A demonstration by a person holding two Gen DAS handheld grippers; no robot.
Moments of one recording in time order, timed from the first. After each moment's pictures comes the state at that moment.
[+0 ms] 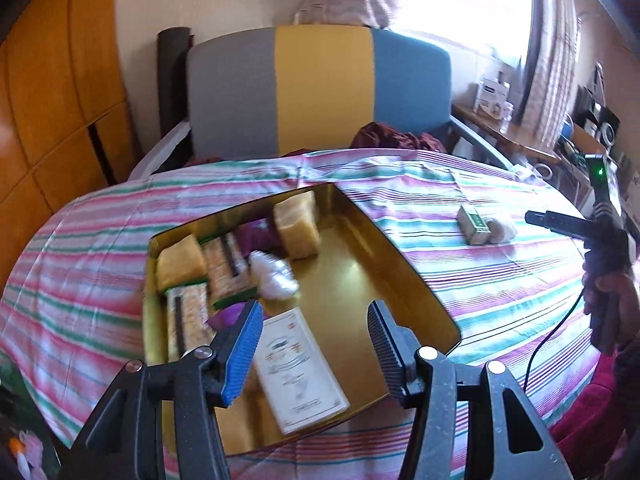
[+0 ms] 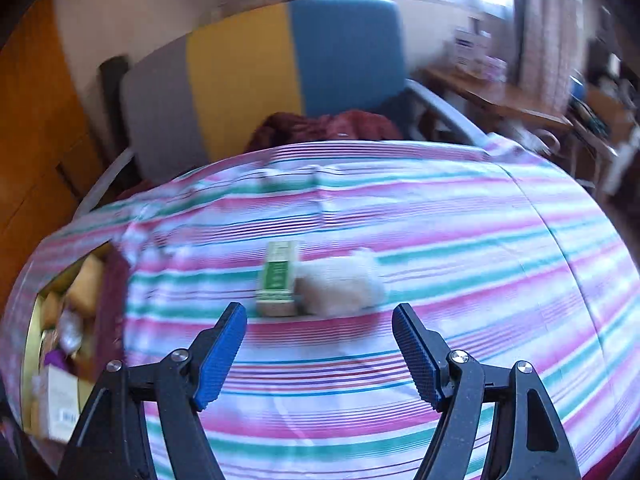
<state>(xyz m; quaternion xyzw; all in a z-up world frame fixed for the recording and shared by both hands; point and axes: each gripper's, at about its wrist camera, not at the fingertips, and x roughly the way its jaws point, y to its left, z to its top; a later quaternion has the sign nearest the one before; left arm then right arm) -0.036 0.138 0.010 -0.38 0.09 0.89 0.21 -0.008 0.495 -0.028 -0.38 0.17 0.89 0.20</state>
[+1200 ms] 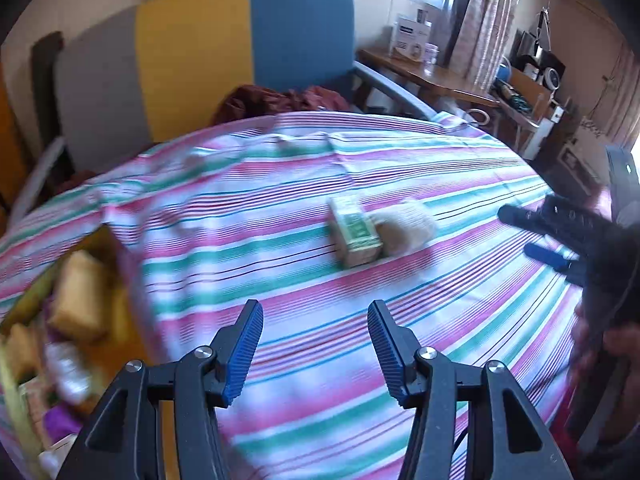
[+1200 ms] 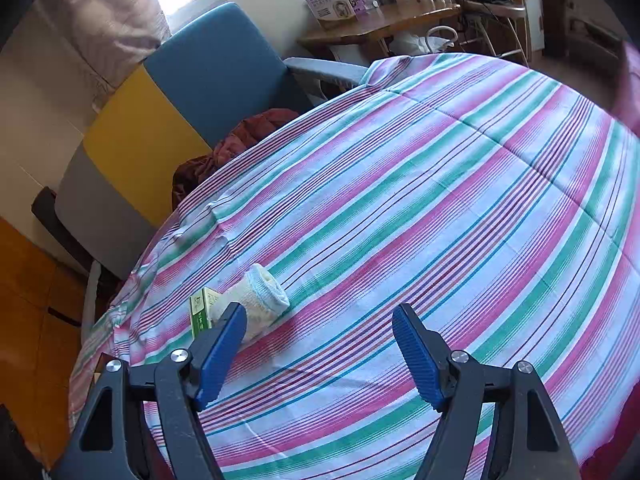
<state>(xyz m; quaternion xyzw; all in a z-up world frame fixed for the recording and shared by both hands) -0.078 0.358 -0.031 -0.45 0.13 0.82 0.34 0.045 0.579 -0.043 -0.34 0.38 0.81 0.28</state>
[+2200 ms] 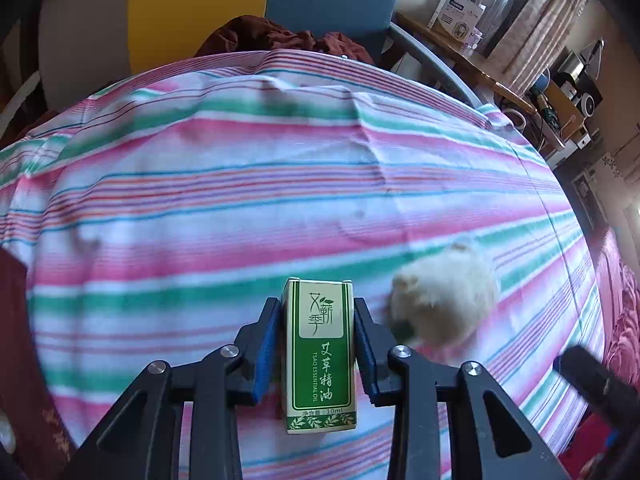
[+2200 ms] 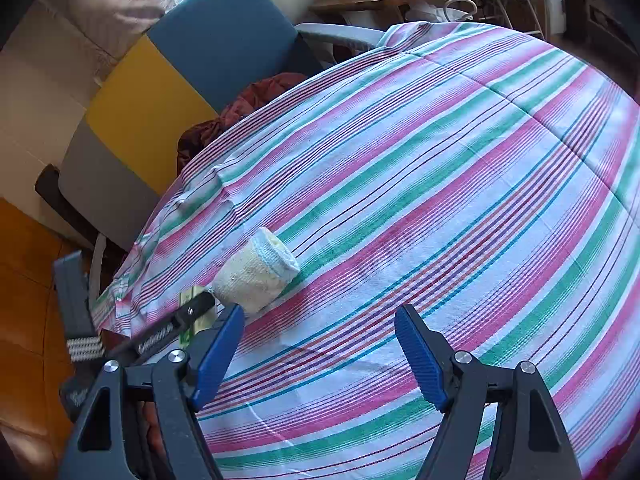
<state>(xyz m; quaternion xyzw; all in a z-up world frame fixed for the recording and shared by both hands) -0.162 0.426 -0.109 -0.54 0.08 0.78 0.31 0.026 0.576 -0.060 -0.39 0.39 0.80 0.24</state>
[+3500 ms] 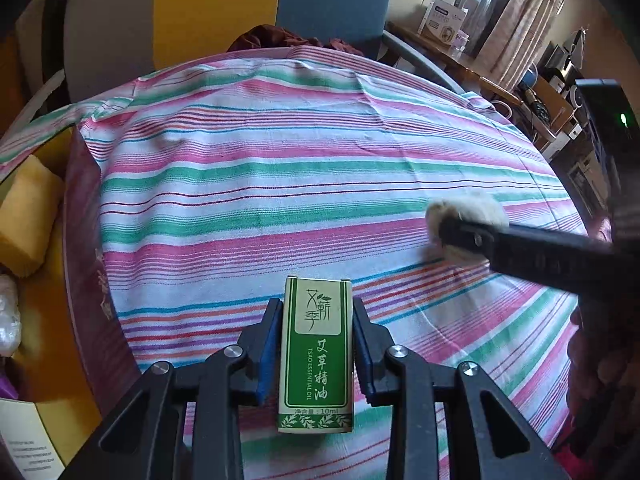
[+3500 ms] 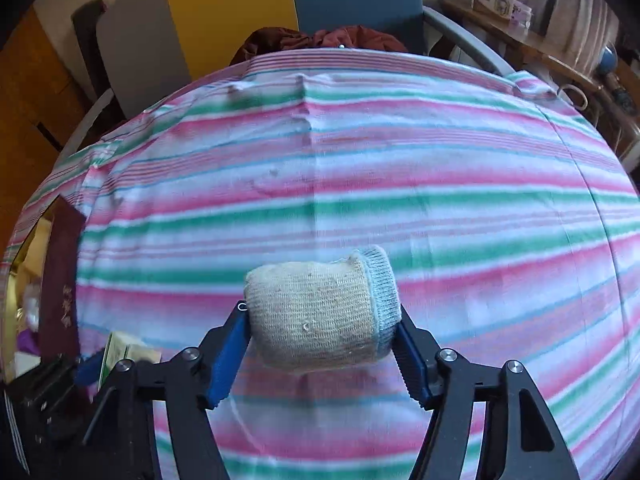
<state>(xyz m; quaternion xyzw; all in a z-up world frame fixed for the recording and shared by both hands) -0.089 0.351 -0.099 -0.51 0.08 0.80 0.31 -0.044 0.518 -0.086 -0.51 0.18 0.82 0.16</state>
